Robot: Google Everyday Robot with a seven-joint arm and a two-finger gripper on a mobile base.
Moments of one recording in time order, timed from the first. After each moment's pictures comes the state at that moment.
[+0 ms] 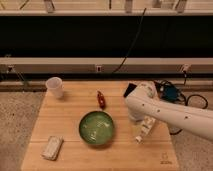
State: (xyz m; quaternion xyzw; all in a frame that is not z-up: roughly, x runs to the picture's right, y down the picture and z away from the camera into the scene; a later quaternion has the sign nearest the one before) arm 0.152 0.187 0.768 -0.30 -0.01 -0.08 0.95
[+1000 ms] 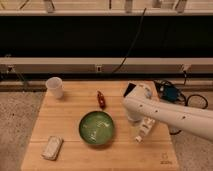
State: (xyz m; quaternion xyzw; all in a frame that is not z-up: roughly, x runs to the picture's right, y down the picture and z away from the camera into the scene) arm 0.144 0.193 0.769 -0.30 -0.01 -0.08 0.95
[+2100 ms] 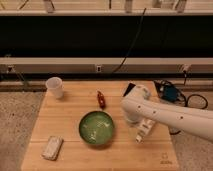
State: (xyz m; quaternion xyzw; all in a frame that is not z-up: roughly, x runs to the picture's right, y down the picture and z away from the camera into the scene) arm 0.135 0.202 0.769 -0.31 -0.02 -0.08 0.95
